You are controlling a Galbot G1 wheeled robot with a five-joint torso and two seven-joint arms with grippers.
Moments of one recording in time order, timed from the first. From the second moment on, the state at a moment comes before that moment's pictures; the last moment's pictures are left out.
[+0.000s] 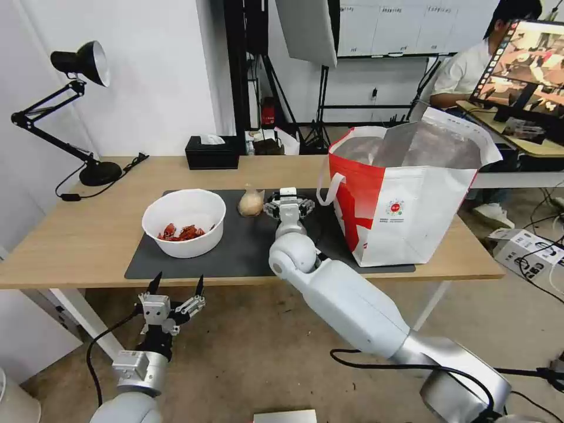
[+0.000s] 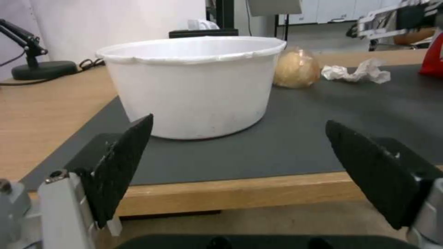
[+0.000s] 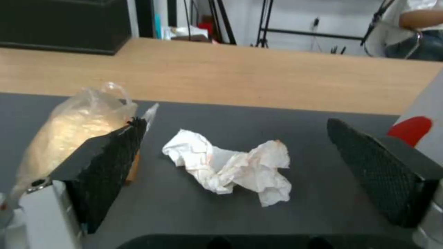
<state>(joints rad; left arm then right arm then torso) 1.65 -1.18 -0.50 -2.10 -0.26 -0.11 -0.18 -0.40 1.43 -0.35 1.37 0.68 -0.39 0.86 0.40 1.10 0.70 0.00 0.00</state>
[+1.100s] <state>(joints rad) 1.66 -1.18 -0.48 -2.12 -0.24 -0.12 -0.16 -0.32 1.55 -0.27 1.09 0.70 -0.48 0.74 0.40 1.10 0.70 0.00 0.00</state>
